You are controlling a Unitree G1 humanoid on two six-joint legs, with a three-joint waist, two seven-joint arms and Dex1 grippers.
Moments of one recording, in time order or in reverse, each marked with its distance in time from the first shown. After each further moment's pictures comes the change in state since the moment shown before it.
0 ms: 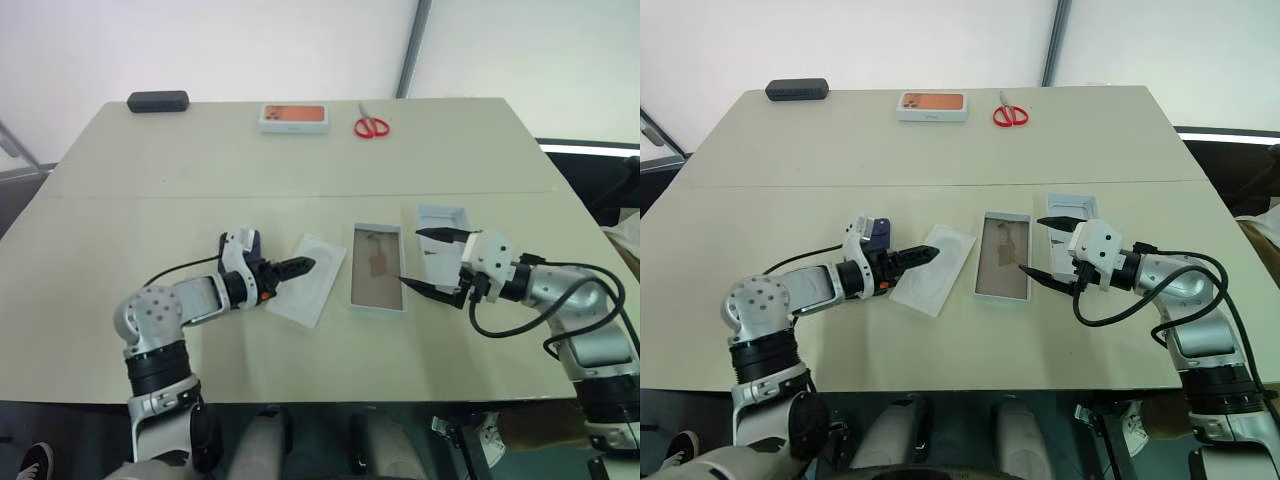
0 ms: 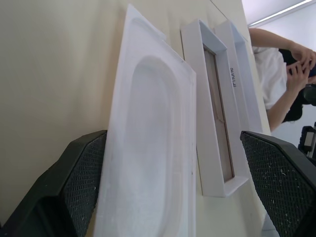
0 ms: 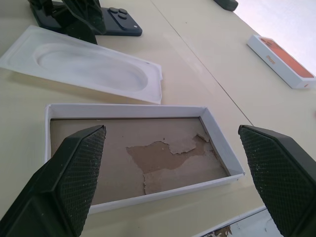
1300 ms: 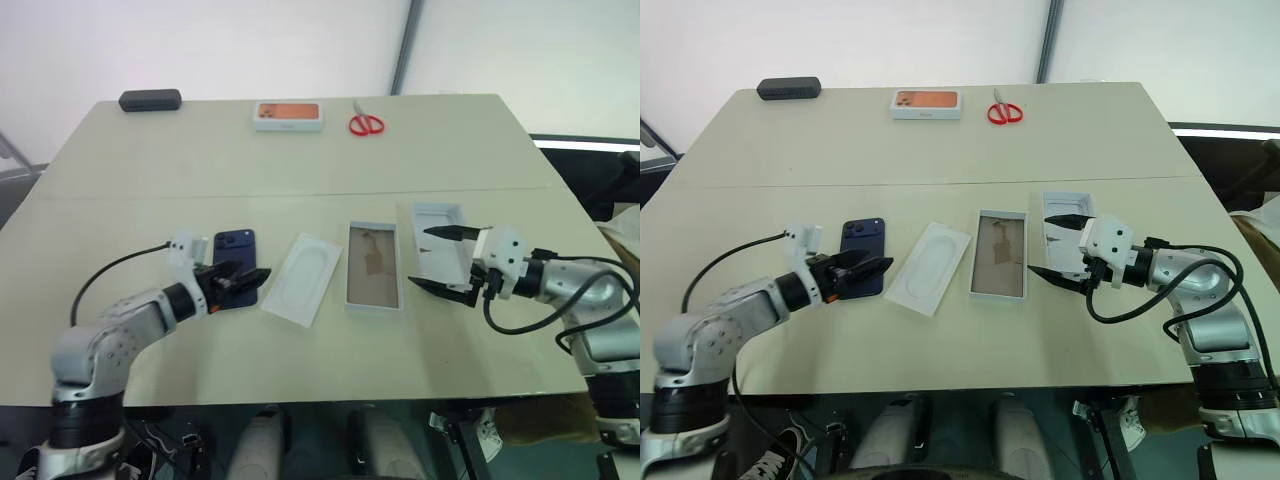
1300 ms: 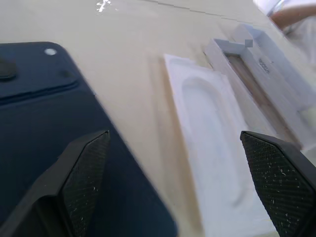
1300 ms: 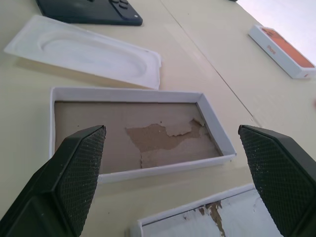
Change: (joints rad) left arm 0.236 0.340 -0.206 -0.152 0.080 -0.488 -0.270; right arm -0.015 -0.028 -0.017 0.020 0.011 0.010 0.066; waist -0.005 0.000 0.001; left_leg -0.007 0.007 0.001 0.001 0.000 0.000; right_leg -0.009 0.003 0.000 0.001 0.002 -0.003
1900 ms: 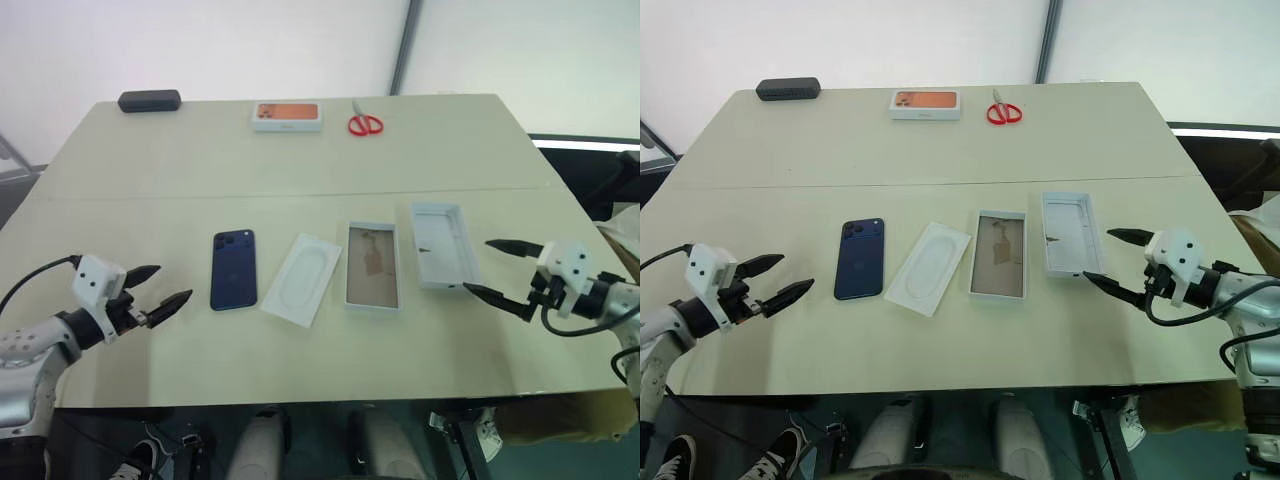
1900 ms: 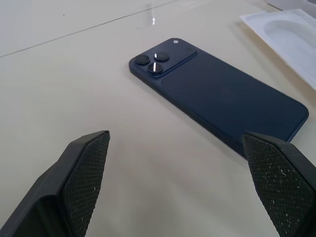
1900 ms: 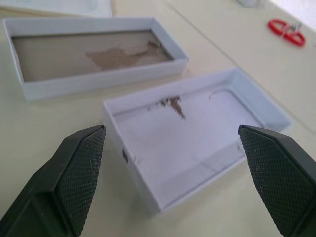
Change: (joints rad) left arm 0.289 0.292 0.101 0.241 0.326 -0.737 -0.431; right arm 0.113 -0.075 -0.181 0.115 0.063 -0.020 0.027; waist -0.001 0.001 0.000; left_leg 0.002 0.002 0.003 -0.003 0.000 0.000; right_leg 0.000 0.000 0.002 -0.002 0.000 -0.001
